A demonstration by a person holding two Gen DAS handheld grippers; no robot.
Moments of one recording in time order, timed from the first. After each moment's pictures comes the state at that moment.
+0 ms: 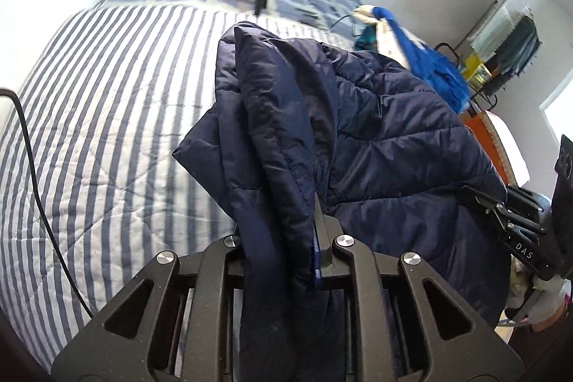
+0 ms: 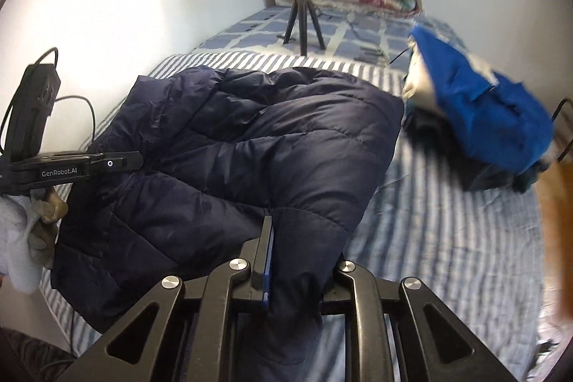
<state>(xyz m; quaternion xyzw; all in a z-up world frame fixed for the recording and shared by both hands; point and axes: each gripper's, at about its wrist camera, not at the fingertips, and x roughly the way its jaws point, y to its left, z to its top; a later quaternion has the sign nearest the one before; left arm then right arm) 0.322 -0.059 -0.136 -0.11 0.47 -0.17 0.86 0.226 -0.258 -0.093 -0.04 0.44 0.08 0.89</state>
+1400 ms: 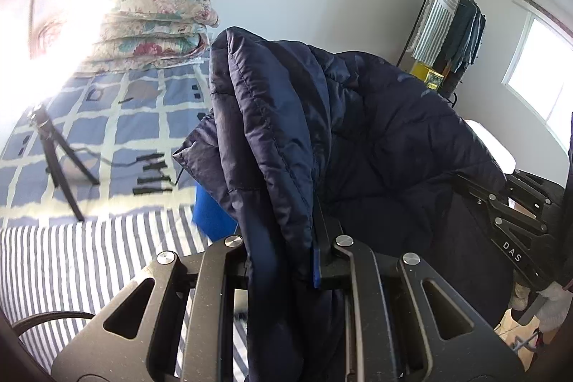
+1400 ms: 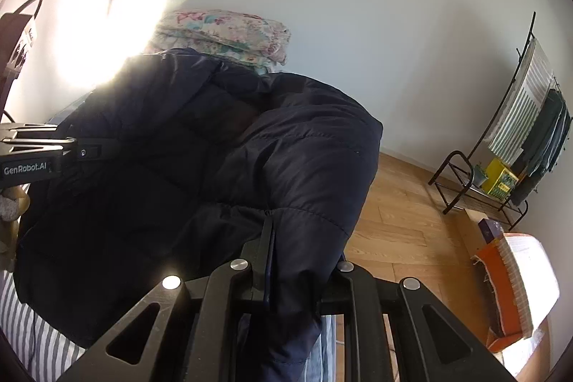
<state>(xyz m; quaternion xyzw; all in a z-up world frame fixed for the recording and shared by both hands) 0.573 -0.365 -0.015 -0.04 0.35 -0.27 0.89 0.378 -0.516 0.029 -0.12 0.33 -0.12 0.93</state>
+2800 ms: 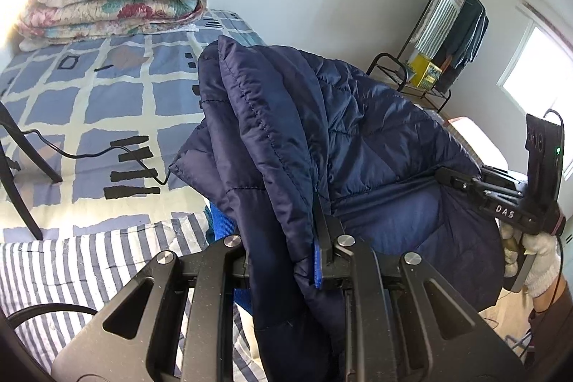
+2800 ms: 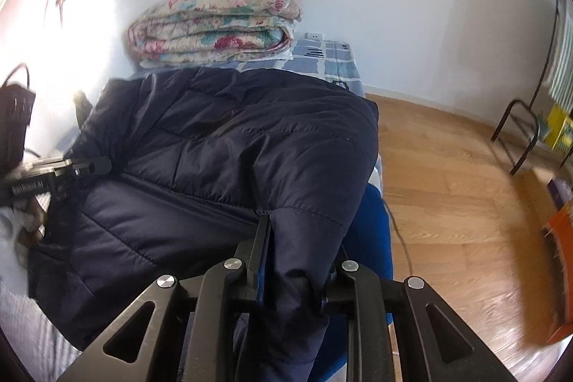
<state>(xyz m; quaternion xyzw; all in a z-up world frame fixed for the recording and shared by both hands) 0.652 -0.357 -0.101 -0.07 0.39 -0.30 0.87 0.487 -0.613 -0.050 0.01 0.39 -0.03 0.92</state>
